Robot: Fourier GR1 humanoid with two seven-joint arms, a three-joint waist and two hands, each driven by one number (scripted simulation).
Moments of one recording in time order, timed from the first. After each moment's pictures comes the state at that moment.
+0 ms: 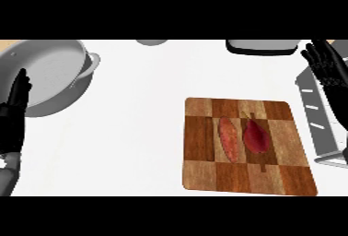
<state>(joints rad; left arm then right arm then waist) -0.14 0.55 -0.07 -1.47 0.04 0.37 0.01 -0.30 -0.57 0.05 -1.58 -0.23 0.10 -0.23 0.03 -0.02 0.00</state>
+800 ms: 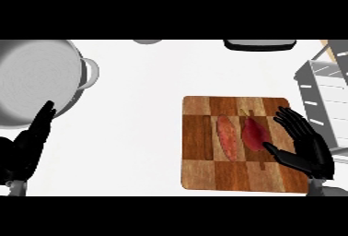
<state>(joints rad) 0.03 0.50 -0.09 -1.50 0.23 0.17 0.05 -0.02 -0.32 0.02 -1.28 -0.40 0.03 -0.31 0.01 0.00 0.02</state>
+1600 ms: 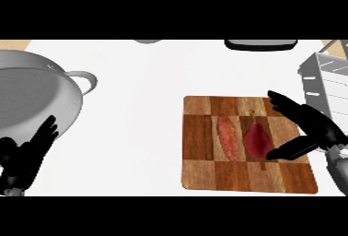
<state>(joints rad) 0.07 0.49 -0.07 -1.40 0.27 0.10 0.11 -0.24 -0.60 0.22 -1.38 -0.26 0.20 0.28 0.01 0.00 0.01</state>
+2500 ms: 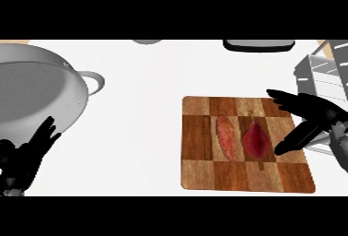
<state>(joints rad) 0.07 0.45 -0.01 -1.37 0.22 0.04 0.08 -0.38 -0.61 0.19 -1.35 -0.25 0.44 0.66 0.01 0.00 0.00</state>
